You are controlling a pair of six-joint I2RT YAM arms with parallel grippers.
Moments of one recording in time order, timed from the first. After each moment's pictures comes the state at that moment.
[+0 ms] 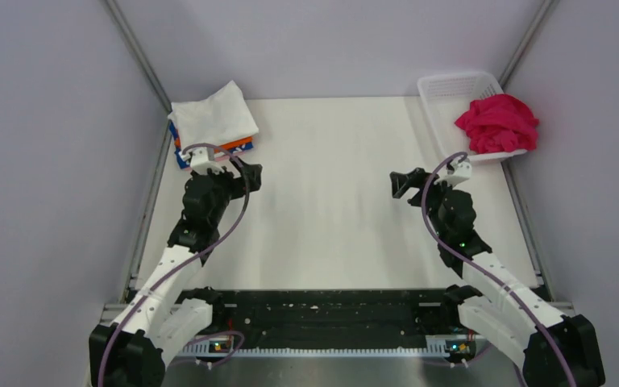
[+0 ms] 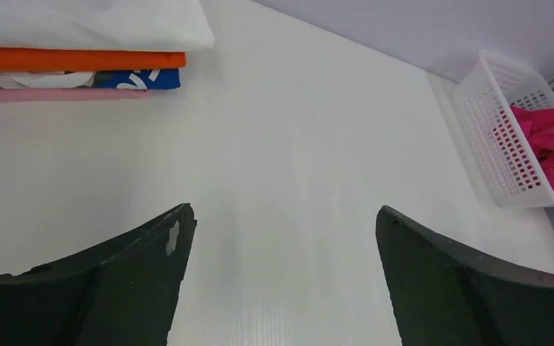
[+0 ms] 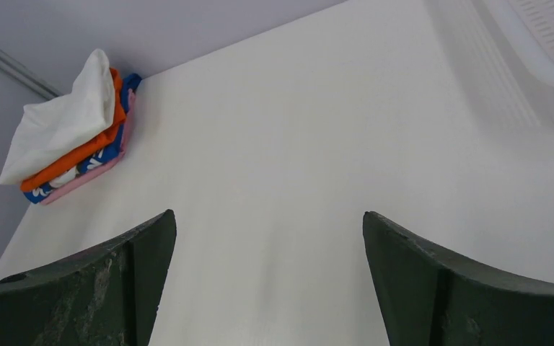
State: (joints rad) left arm -0.23 0.88 0.57 0.15 -0.05 -0.50; right arm 0.34 0.84 0.37 0.39 0.13 0.48
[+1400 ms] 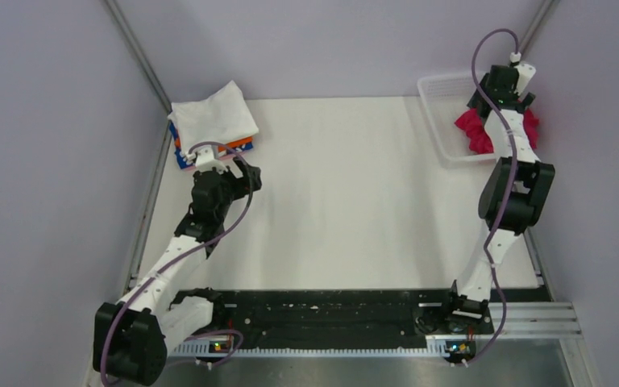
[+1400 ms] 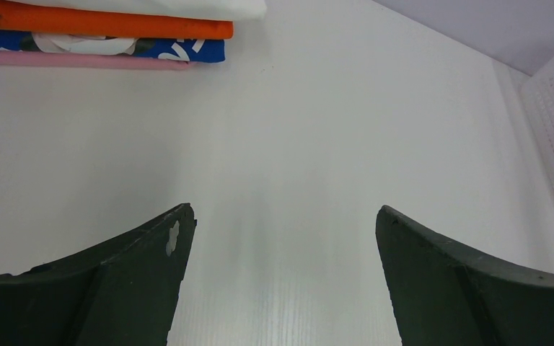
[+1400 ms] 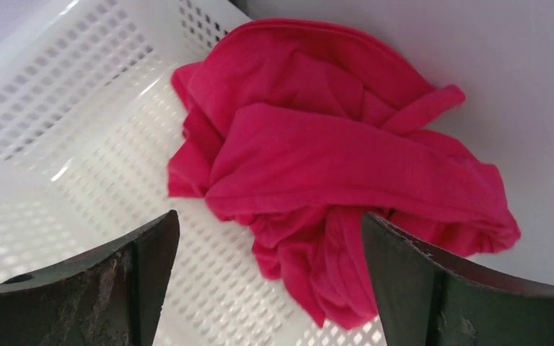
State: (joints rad) left arm -0.23 0.99 0.57 0.15 -0.13 -0.49; right arm -0.19 2.01 1.79 -0.33 0.41 0.28
